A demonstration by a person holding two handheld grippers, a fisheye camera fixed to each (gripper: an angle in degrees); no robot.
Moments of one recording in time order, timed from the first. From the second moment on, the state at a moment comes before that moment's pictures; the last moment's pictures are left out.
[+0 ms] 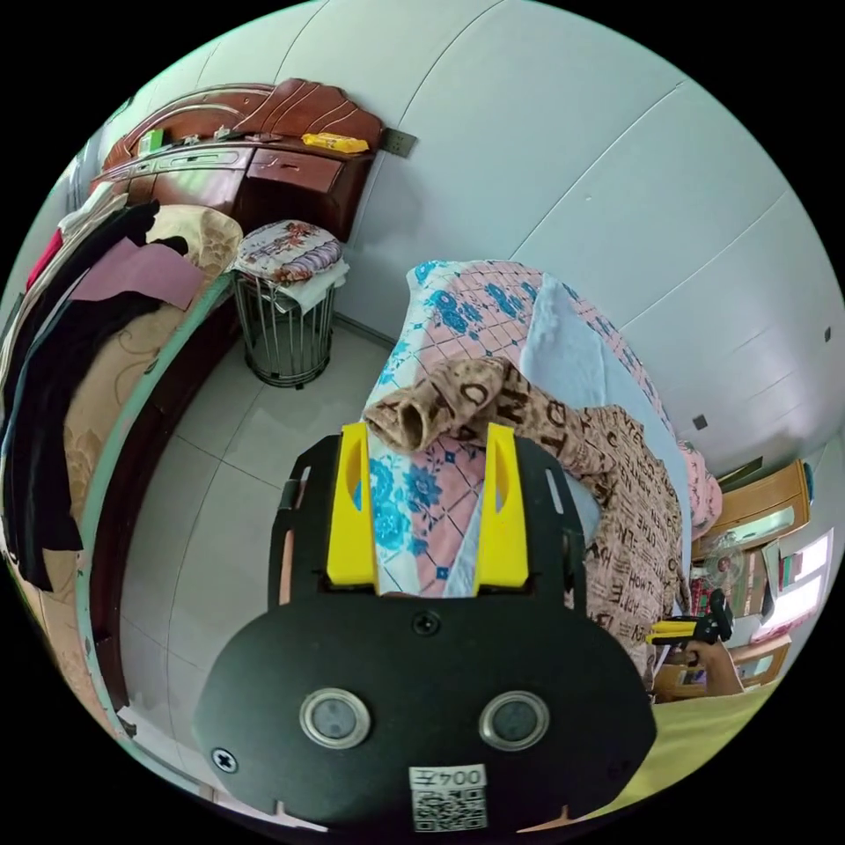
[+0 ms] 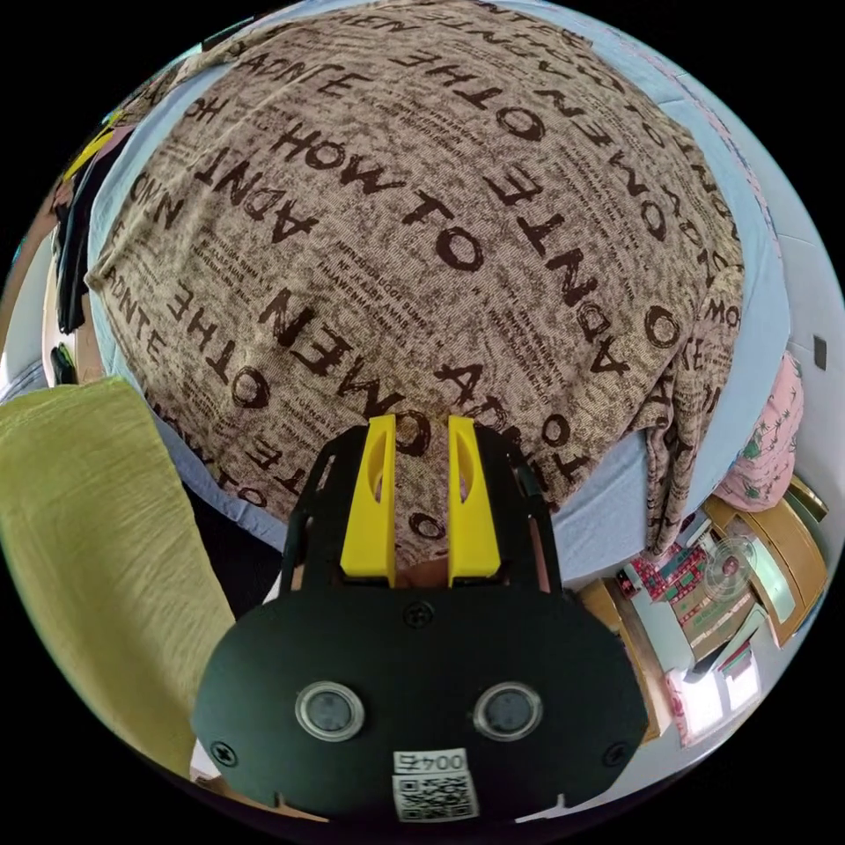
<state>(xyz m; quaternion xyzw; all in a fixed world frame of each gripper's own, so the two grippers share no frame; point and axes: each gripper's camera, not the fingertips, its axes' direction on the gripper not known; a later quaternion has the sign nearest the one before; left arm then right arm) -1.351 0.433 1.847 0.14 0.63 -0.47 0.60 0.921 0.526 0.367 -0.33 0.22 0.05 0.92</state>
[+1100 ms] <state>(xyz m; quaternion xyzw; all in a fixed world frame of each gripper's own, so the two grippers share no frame) -1.320 0.351 1.581 0.37 0.63 -0.02 0.68 0.889 0.568 0.363 -0.17 0.24 0.10 0.95</state>
